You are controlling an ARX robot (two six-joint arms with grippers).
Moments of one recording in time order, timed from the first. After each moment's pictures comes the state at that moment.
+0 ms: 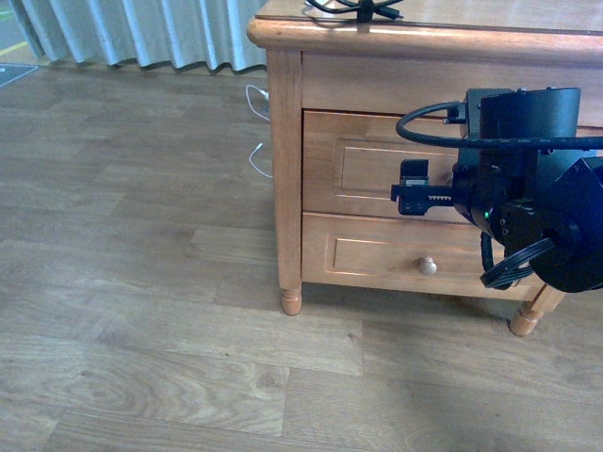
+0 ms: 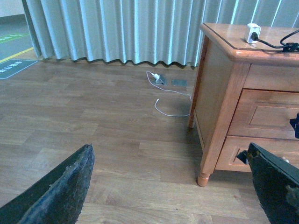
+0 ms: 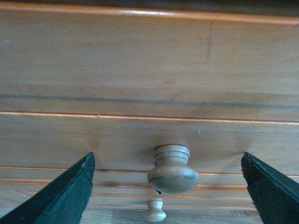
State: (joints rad) left arm 0.00 0.00 0.01 -0.01 0.00 0.00; right arm 0.24 2.34 1.15 0.79 0.28 0.08
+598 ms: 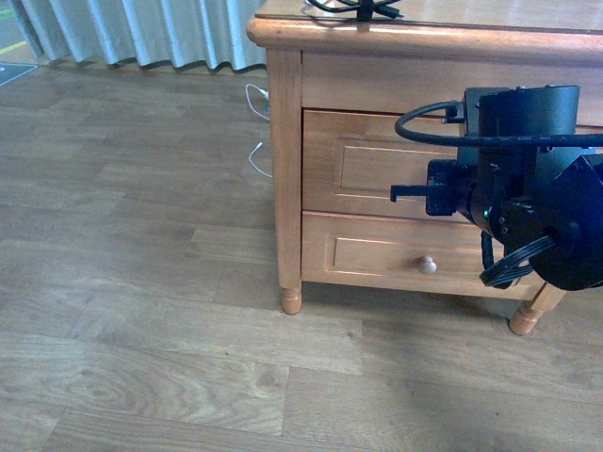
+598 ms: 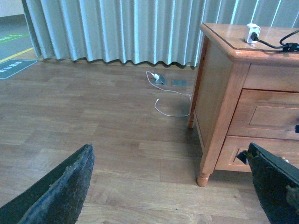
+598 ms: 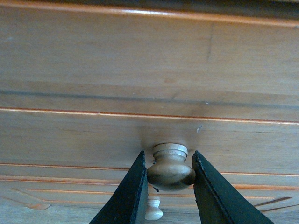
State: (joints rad) left arm 0.00 0.00 0.01 -0.01 0.00 0.00; right arm 0.24 2.34 1.15 0.78 0.29 0.08
